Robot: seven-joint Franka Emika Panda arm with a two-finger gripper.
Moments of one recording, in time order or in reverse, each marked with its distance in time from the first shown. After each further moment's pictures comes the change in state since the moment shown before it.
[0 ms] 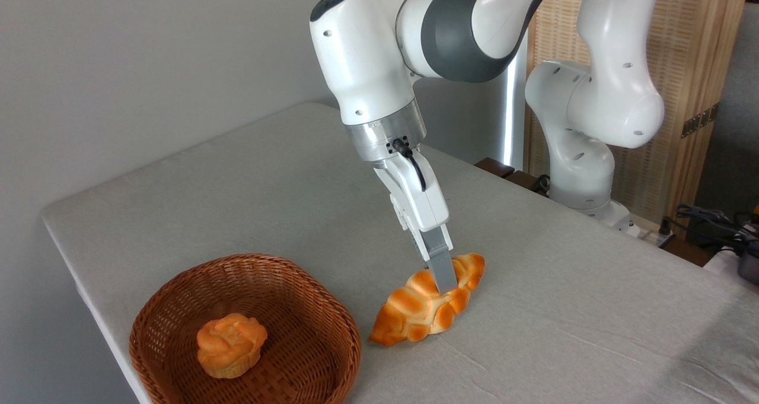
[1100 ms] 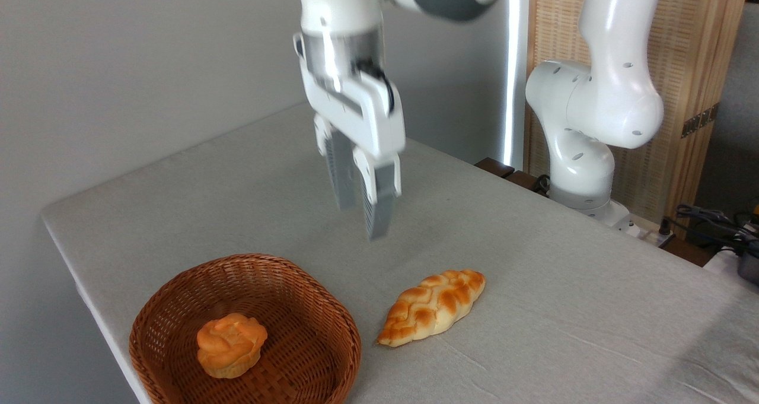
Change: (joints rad) arm -0.021 -0.027 -0.038 0.217 -0.277 -0.052 -0.151
